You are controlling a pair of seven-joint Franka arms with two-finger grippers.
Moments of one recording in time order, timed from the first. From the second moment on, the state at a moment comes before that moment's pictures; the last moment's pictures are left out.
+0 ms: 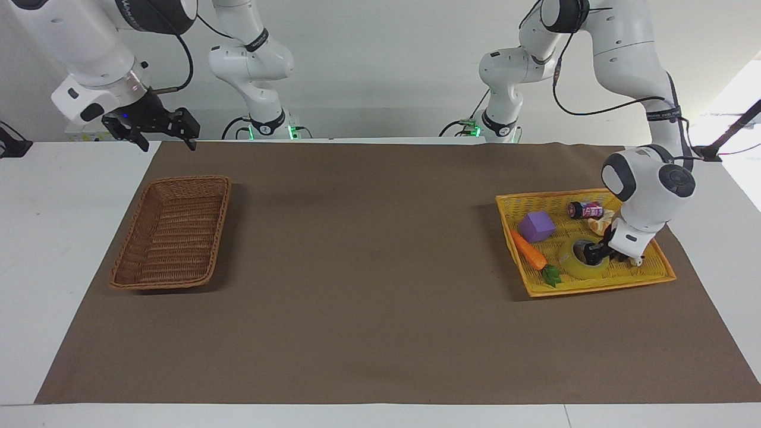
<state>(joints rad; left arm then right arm) 0.06 0.32 0.05 -2.01 0.04 2.34 0.04 0.02 -0.01 -0.09 -1.55 -0.04 1.36 -0.10</state>
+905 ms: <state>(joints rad) 0.03 0.27 0.04 -1.78 -0.06 2.00 0.00 0.02 -0.01 -0.09 -1.55 -0.04 1.36 -0.10</state>
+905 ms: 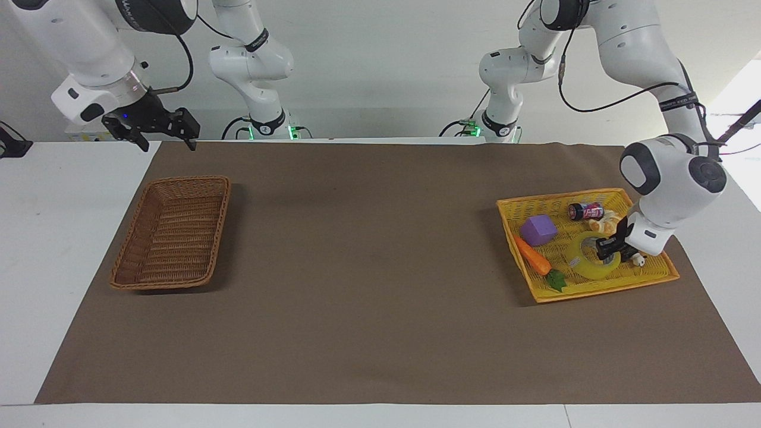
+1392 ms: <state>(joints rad) -0.38 0.21 0.02 -1.61 -0.15 1.78 -0.44 0.01 -0.01 -0.09 -1.55 -0.04 1.36 -0.10</state>
